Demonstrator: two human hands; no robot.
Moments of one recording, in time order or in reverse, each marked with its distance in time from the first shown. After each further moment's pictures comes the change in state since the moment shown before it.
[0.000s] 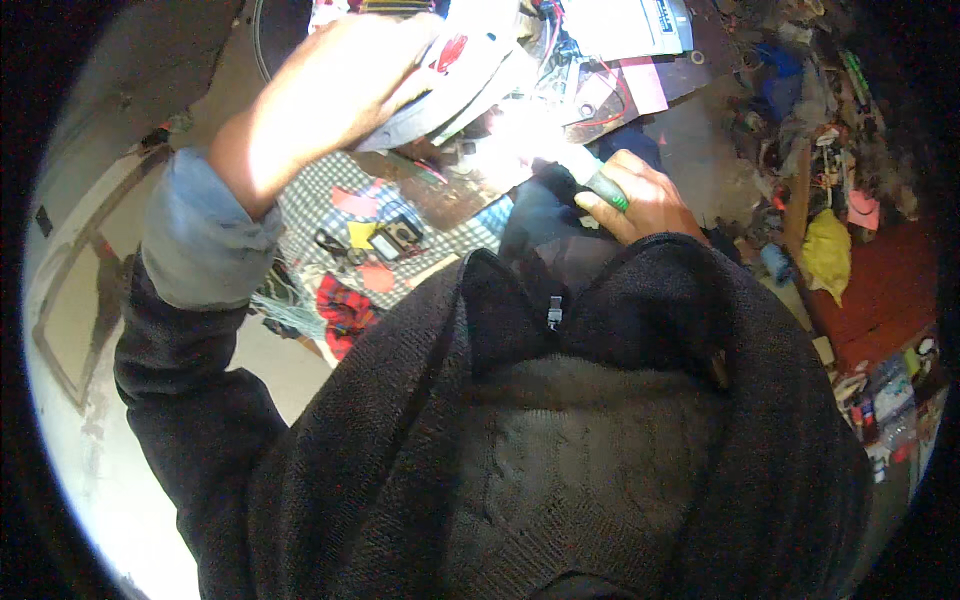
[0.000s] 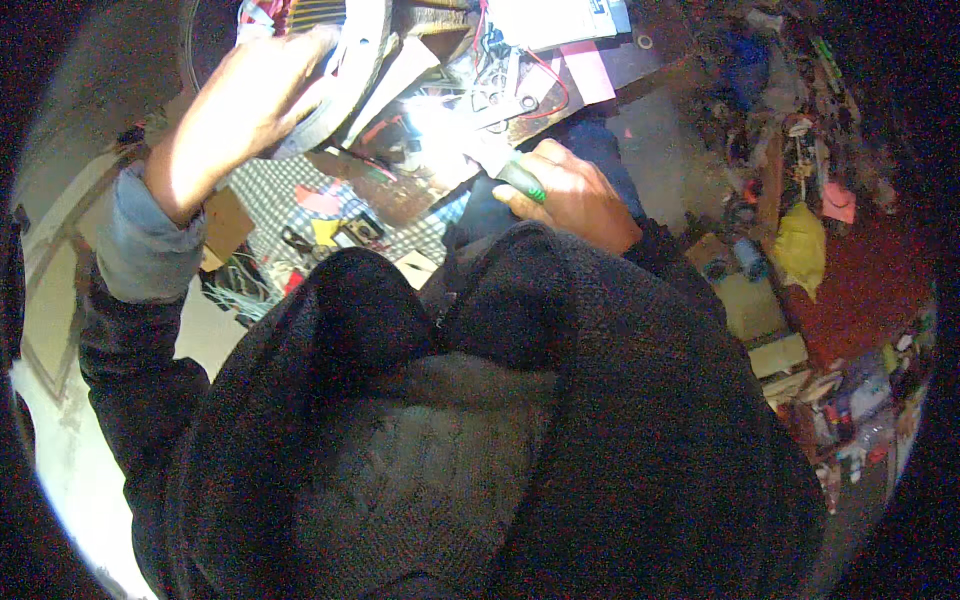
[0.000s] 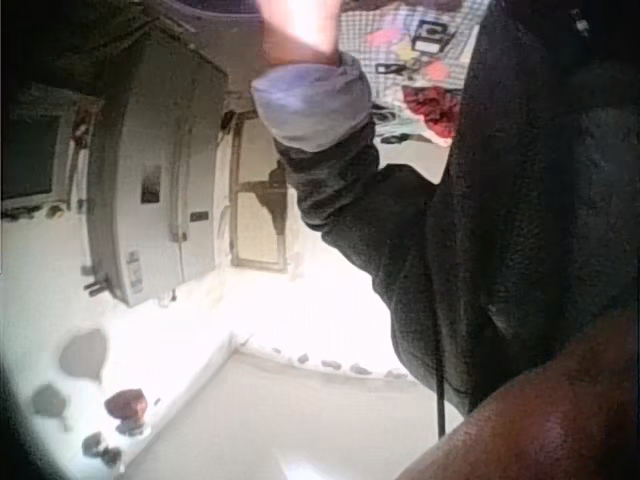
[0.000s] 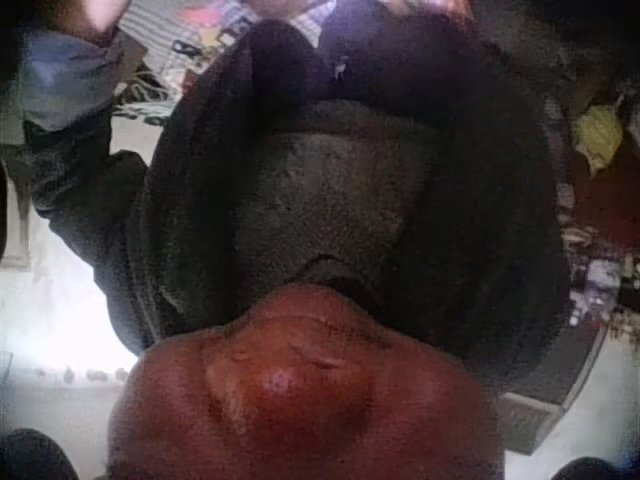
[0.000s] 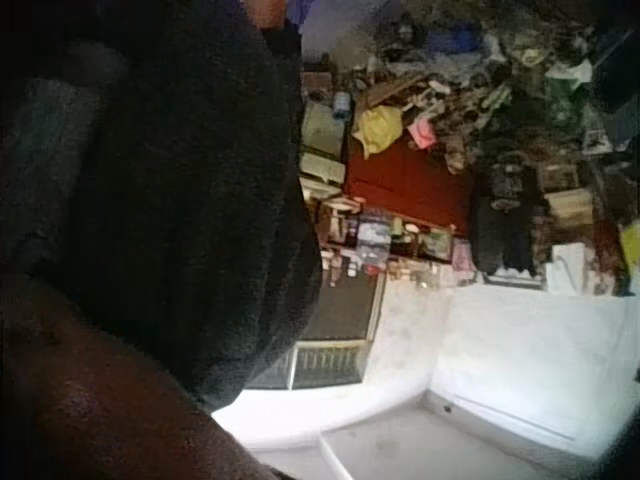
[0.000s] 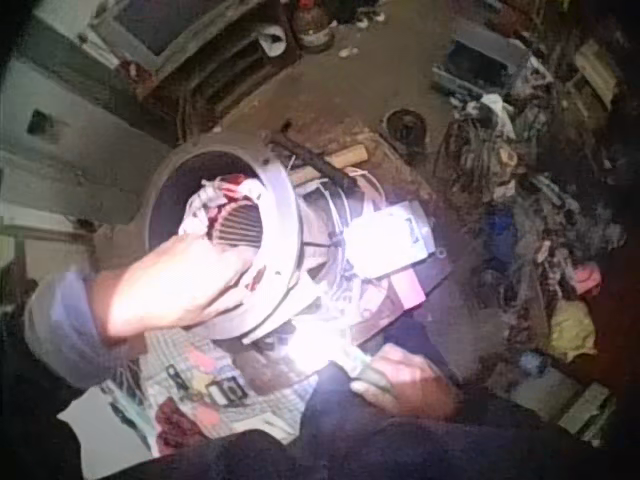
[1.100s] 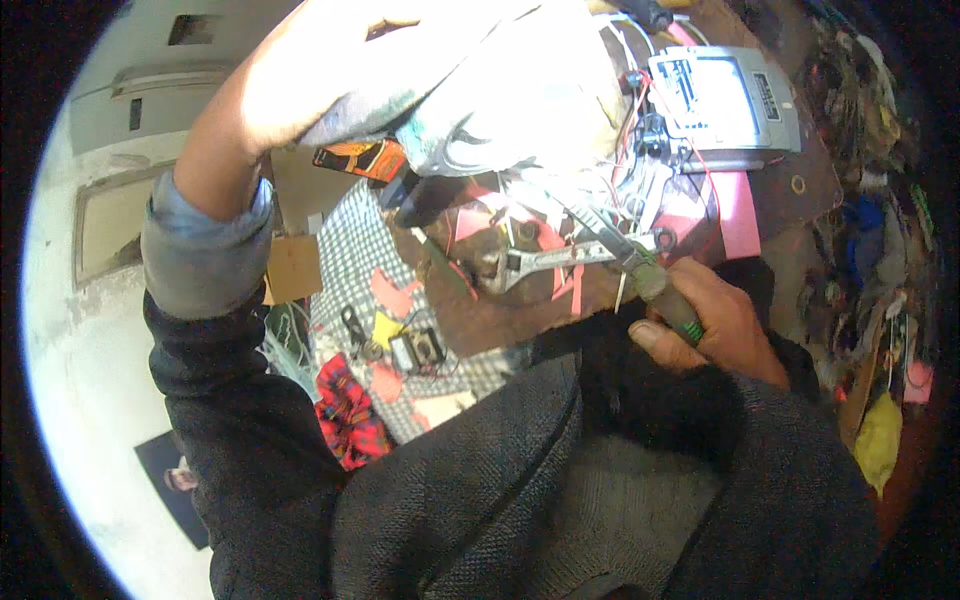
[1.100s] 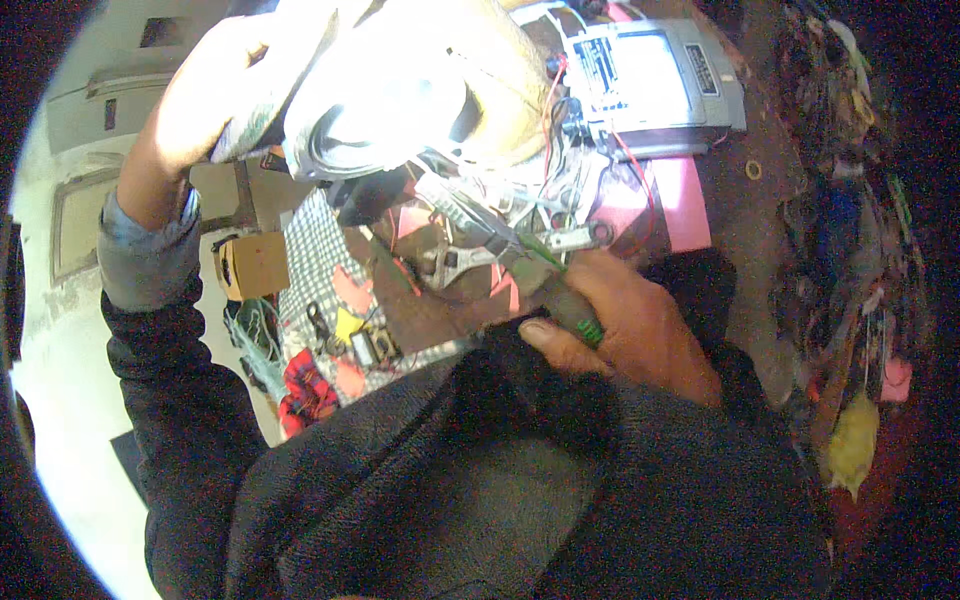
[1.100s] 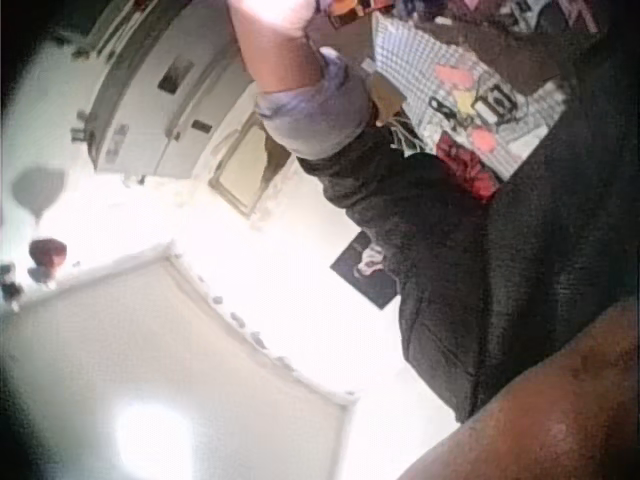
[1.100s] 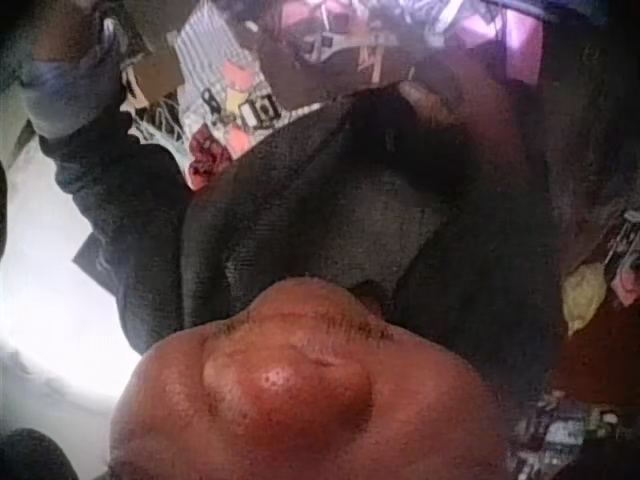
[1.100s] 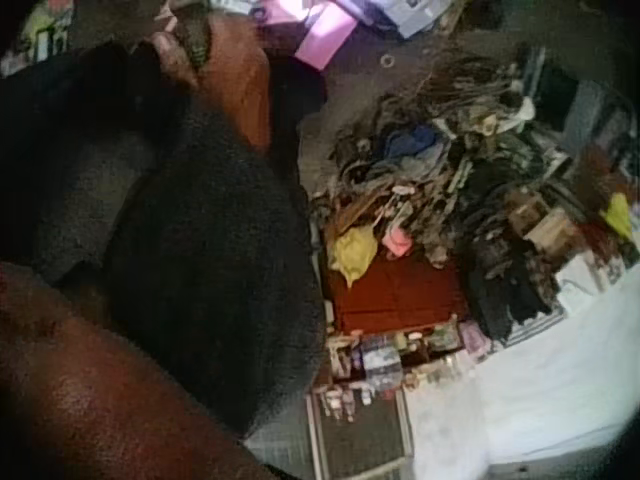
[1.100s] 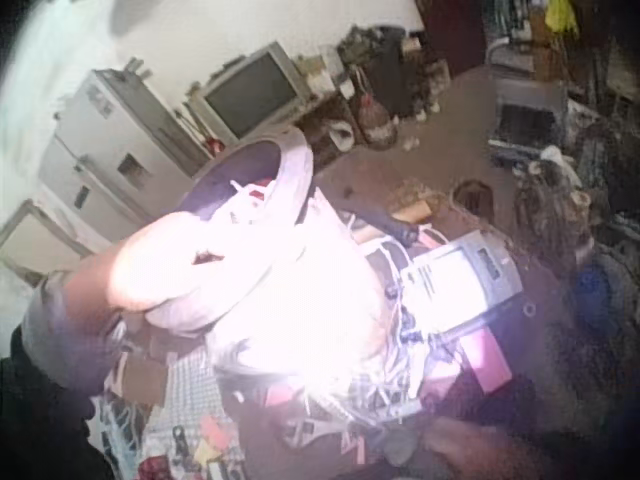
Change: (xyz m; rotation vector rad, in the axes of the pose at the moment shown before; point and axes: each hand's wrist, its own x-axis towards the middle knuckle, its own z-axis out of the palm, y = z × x) left_hand -0.027 0.002 0.022 -0.243 0.178 -0.412; right_hand 0.010 0.069 0.034 0.214 -0.116 -0.023
